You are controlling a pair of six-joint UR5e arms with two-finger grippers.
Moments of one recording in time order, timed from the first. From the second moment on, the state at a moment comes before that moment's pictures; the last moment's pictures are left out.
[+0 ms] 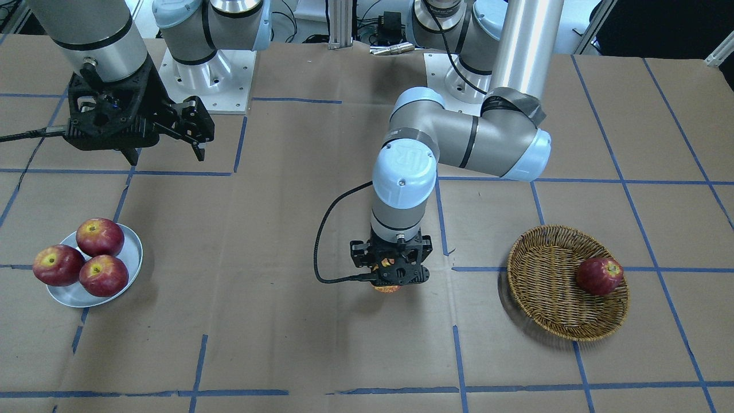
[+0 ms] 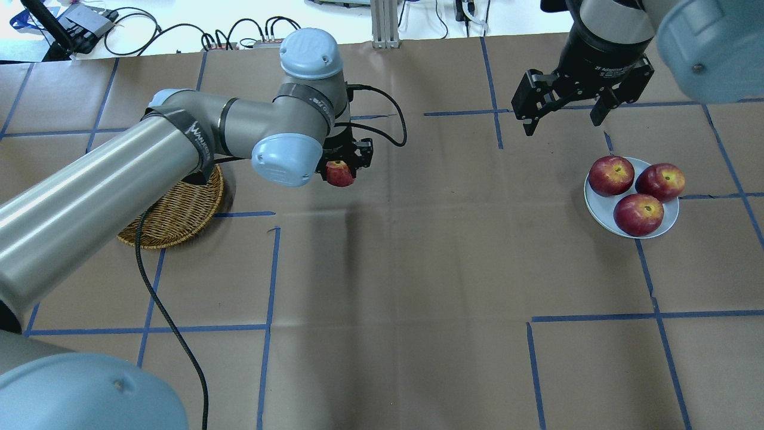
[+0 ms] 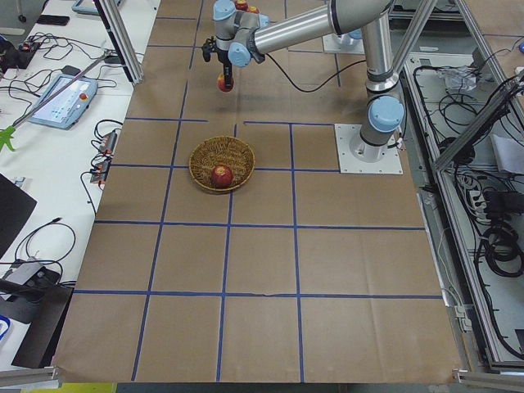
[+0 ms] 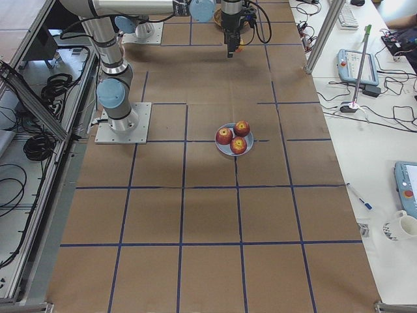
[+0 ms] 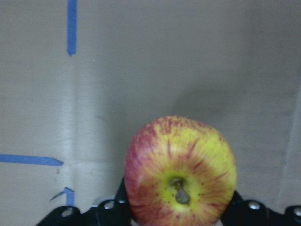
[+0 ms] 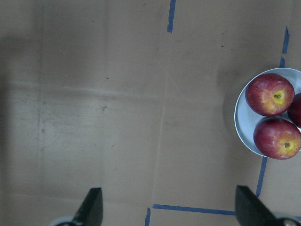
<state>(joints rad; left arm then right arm) -1.85 -2.05 -1.59 -1.06 1.62 -0.34 1.58 -1.53 1.54 -1.60 -1.58 -0.10</state>
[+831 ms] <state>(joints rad) -1.96 -2.14 -1.55 -1.06 1.61 -0.47 1.58 -1.53 1.55 -1.59 -1.57 -0.10</state>
